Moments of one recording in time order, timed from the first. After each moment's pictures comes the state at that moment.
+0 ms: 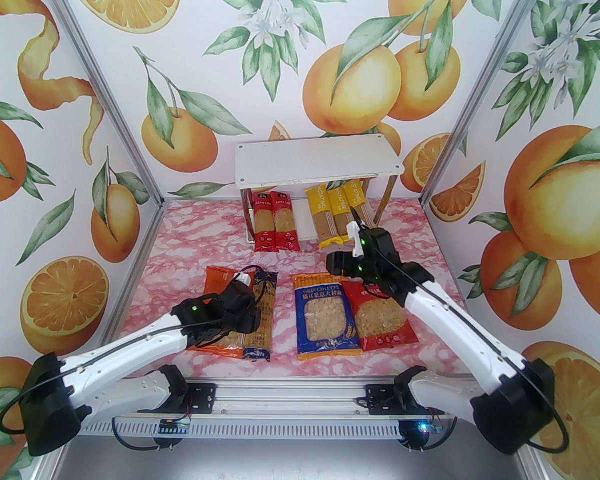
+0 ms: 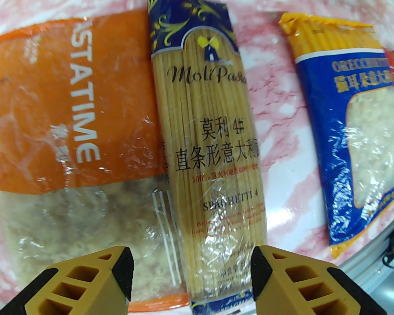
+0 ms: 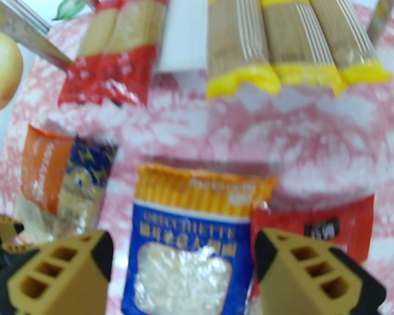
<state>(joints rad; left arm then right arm) -0.86 1.14 0.73 -0.69 -0.20 -0.68 0.43 1.14 0.96 -0.56 -0.07 0.38</state>
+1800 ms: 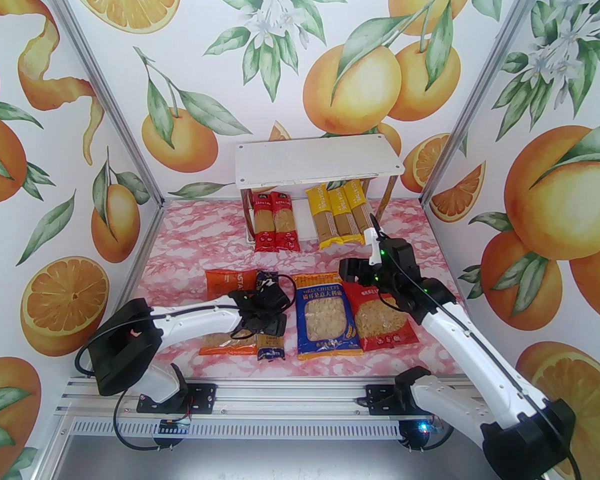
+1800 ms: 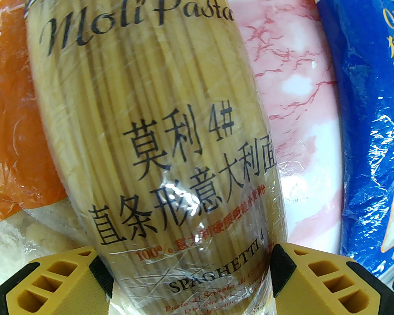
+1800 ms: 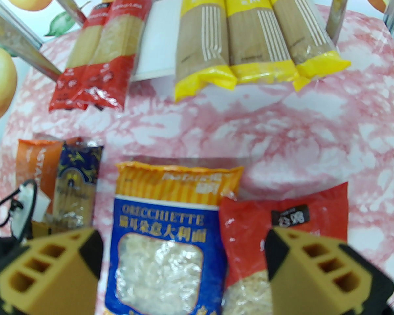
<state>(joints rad) -0.91 1.51 0.81 -0.57 -0.13 -0.74 0.35 1.03 0.90 -0.57 -0.07 0.33</state>
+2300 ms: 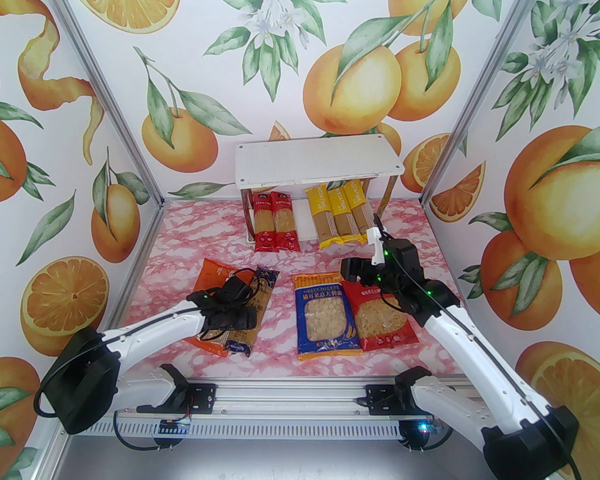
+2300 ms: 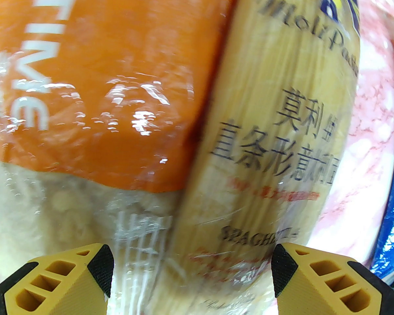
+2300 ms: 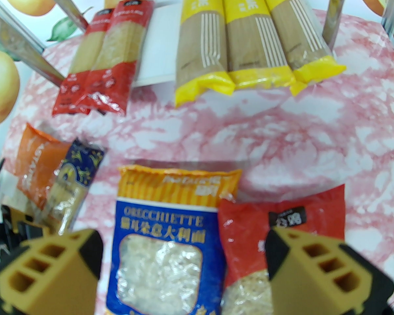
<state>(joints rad) -0.65 1.27 0.65 -0.64 -0.12 -0.67 0.34 1.00 0.90 -0.57 -0.08 0.33</state>
